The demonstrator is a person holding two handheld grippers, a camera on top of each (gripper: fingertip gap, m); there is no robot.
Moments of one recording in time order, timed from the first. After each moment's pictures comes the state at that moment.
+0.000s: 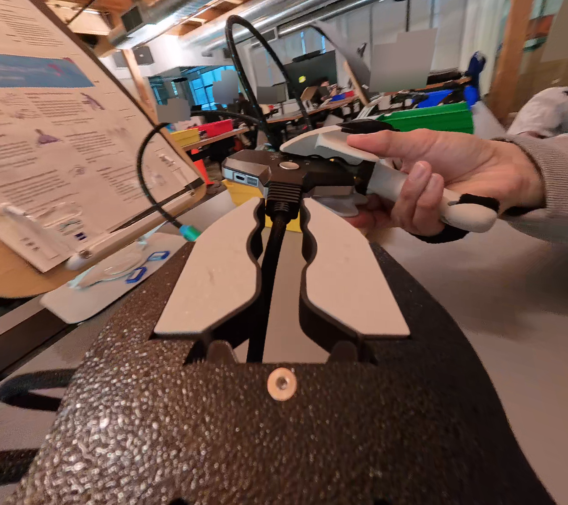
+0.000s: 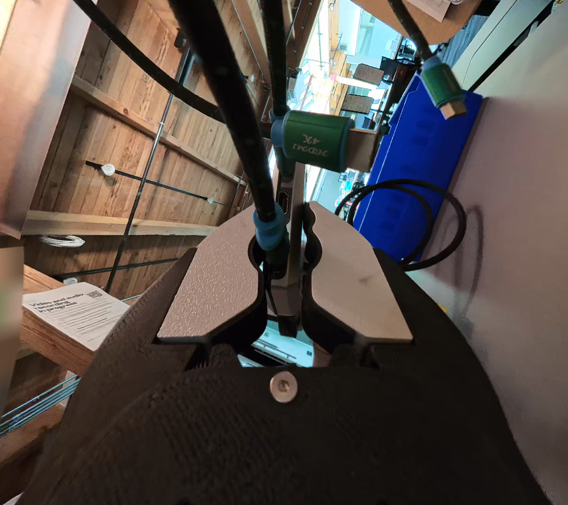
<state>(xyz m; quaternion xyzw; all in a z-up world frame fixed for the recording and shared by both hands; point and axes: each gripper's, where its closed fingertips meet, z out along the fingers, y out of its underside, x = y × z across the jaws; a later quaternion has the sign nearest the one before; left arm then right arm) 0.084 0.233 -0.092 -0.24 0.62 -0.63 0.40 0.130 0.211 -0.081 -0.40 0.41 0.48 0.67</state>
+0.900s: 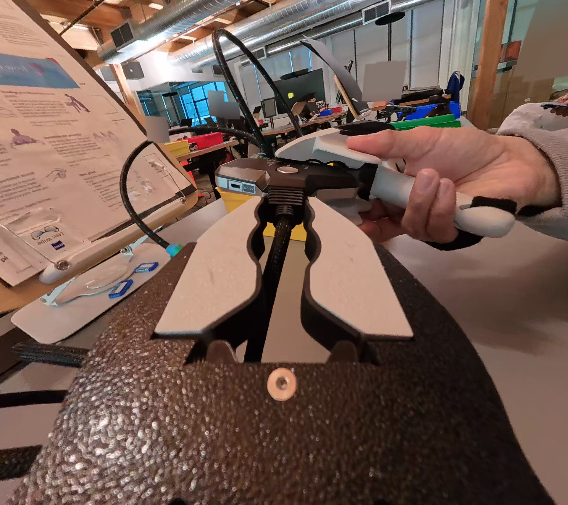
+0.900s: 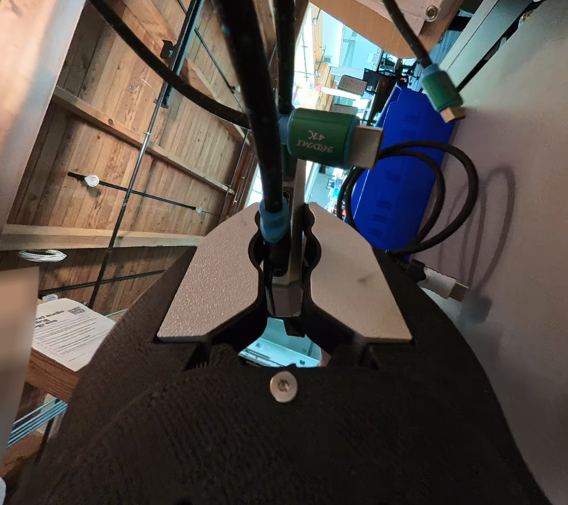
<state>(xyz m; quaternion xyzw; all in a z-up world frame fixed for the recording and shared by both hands) 0.102 0.228 -0.099 -0.22 0.61 -0.66 0.39 0.135 0.213 -0.087 -0.41 0.43 0.46 0.66</state>
